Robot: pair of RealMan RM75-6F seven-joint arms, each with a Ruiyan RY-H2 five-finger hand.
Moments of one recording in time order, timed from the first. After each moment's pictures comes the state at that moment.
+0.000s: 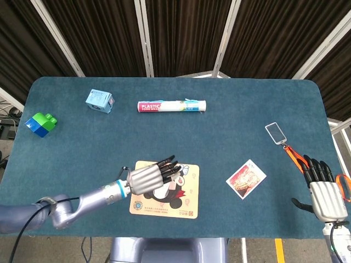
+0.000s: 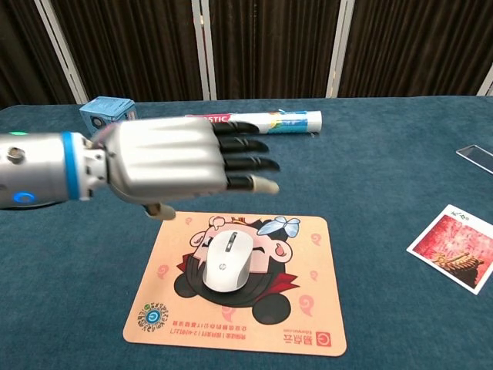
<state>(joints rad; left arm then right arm) -0.94 -1.44 0.03 -1.52 1.72 0.90 0.74 0.09 -1.12 0.05 -1.62 -1.50 1.45 -0.09</state>
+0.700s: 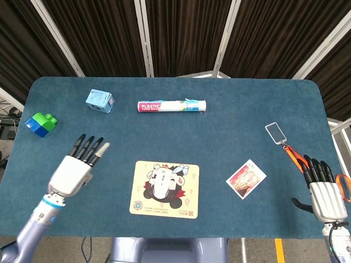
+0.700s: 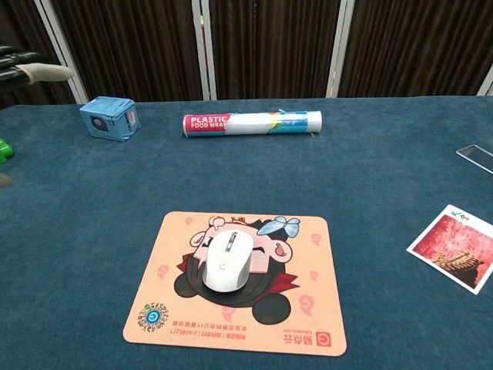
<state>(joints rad) -0.45 -1.29 0.08 -1.63 1.60 1.48 0.53 0.08 -1.13 0.05 -1.61 -1.51 1.47 -0.11</state>
